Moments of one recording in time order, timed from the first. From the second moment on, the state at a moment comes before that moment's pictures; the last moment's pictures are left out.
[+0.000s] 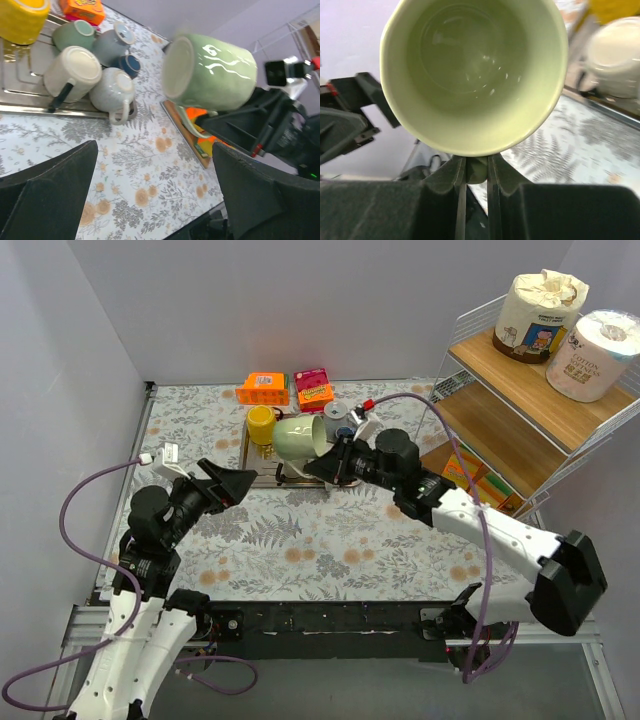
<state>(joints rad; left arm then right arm) -0.22 0.52 0.70 -0.27 0.28 -0.79 0.81 1.34 0.98 0.21 -0.28 0.81</state>
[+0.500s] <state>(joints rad) -0.22 0.77 0.78 -0.46 -0.06 -0.78 0.75 1.05 0.80 -0.63 0.30 0.57</state>
